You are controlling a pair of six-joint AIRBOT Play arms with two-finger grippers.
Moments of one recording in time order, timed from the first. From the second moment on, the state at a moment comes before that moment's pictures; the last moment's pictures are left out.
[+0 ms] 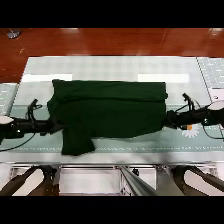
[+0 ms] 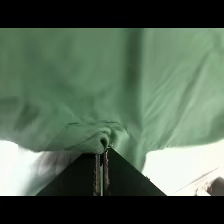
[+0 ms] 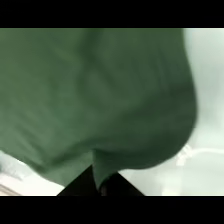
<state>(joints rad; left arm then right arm) 0.39 -1.03 0.45 0.73 -1.17 -1.11 -0.29 -1.20 0.66 -0.87 1.23 1.26</state>
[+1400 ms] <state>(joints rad) 0.27 -1.78 1.48 0.96 -1.28 -1.40 -0.31 -1.80 1.50 -0.83 1.20 1.33</state>
